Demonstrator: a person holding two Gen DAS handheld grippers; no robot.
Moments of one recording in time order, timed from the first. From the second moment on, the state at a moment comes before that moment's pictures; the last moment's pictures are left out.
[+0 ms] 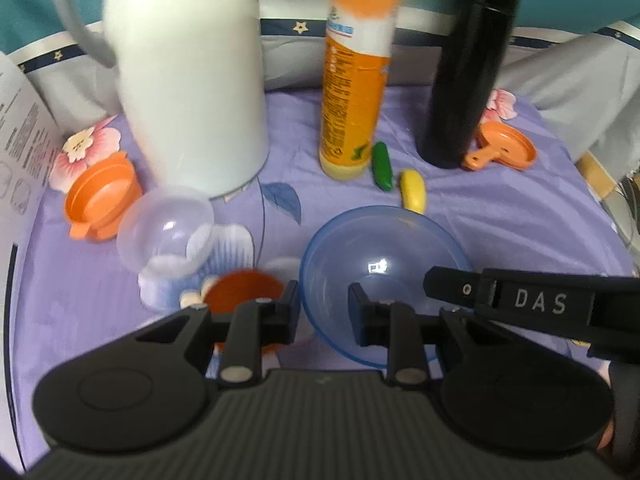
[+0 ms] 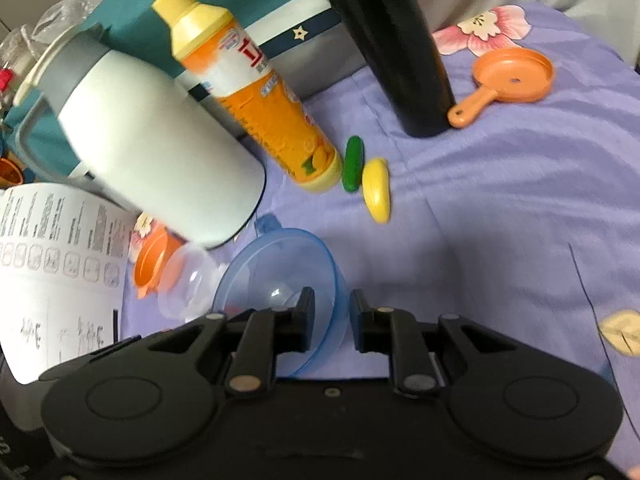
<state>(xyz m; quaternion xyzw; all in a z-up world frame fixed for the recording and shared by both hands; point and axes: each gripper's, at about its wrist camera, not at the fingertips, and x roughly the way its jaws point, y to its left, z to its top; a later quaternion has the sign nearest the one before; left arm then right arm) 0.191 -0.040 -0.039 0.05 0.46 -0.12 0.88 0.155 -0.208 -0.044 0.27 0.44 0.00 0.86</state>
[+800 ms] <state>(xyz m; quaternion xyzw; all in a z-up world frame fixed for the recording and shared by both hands) 0.033 -0.024 -0.032 0.03 0.49 -0.13 0.86 -0.002 -0.198 -0.033 0.22 0.47 0.04 0.85</state>
